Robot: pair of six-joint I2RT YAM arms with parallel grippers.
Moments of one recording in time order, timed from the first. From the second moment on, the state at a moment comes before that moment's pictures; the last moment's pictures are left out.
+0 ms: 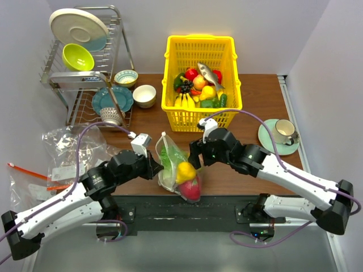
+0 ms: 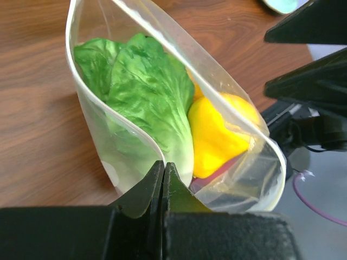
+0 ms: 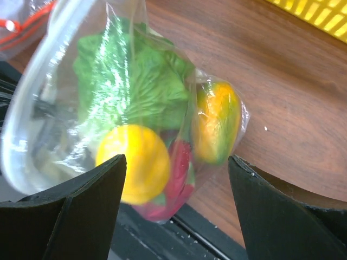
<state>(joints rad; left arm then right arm) -0.93 0.63 0.58 -0.44 -0.09 -0.67 0.96 1.07 0.97 -0.57 0.13 0.44</state>
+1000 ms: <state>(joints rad) -0.93 1.02 0.90 -0.33 -0.03 -0.22 0.68 0.77 0.65 -0.15 0.02 0.36</state>
